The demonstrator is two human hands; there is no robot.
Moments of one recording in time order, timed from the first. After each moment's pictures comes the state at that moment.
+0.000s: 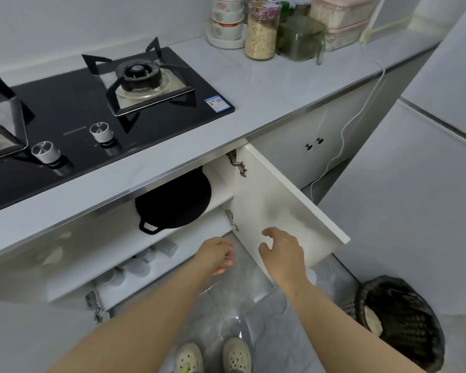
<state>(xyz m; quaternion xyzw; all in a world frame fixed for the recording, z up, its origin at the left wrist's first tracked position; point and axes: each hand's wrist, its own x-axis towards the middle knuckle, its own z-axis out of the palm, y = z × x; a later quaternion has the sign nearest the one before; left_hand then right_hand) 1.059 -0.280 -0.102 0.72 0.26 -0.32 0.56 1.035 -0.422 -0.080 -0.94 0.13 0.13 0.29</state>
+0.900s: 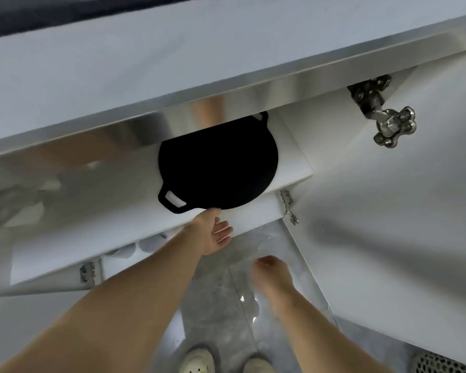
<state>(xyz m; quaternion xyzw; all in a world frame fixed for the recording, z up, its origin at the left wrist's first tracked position) 1.199 -0.138 -0.353 0.42 0.52 -0.24 0.70 1.138 -0.272 -0.360 -0.74 0.31 0.35 0.48</state>
